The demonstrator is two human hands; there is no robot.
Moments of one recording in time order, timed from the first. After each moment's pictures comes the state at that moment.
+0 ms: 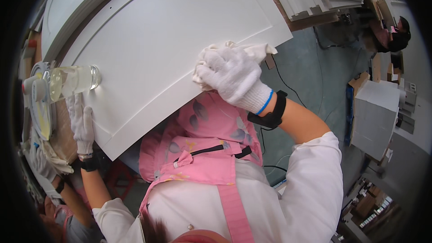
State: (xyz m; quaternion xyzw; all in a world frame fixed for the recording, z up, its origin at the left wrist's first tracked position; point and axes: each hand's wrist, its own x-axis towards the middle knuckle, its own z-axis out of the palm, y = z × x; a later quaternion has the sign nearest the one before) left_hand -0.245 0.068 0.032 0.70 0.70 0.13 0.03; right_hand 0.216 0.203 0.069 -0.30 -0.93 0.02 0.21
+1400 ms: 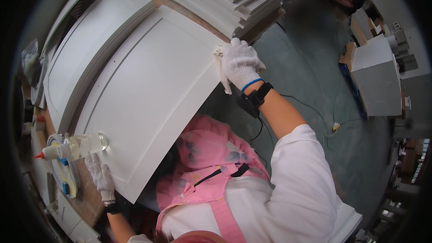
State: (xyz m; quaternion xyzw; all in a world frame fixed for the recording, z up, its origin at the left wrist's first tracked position) left_hand -0.251 0.066 0.026 0.68 0.73 0.07 0.04; right_hand 0.314 0.270 0.079 -0.73 -0.68 -0.04 -0.04
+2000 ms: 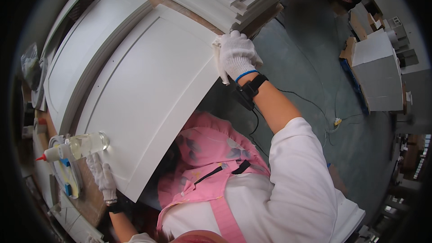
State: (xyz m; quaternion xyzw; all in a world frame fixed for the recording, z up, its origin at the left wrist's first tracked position) left_hand -0.247 0.068 0.027 0.68 0.73 0.08 0.04; right_hand 0.308 0.277 0.083 -0.77 -0.64 -0.03 -0.03
